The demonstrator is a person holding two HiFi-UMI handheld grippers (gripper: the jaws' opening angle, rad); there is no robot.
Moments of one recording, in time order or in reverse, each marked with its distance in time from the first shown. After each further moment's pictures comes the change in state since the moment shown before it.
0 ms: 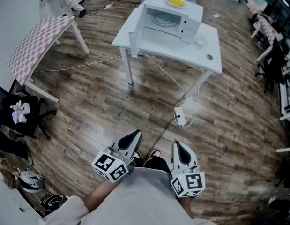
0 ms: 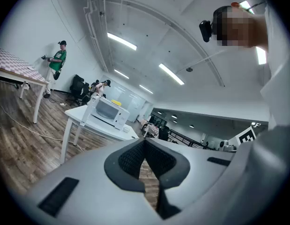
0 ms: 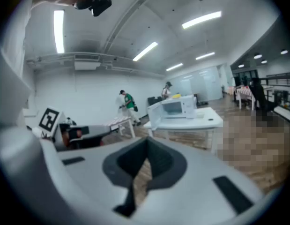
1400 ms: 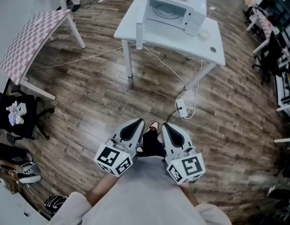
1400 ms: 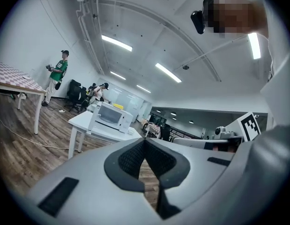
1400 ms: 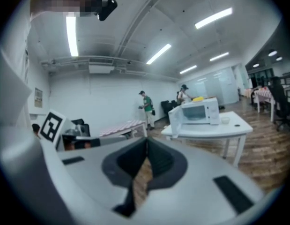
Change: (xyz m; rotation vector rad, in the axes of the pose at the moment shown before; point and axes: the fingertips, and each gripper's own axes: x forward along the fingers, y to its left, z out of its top) left arm -0.026 0.053 0.030 0.088 0.005 0.004; right arm 0.080 0.106 0.026 -0.055 -0.054 0.180
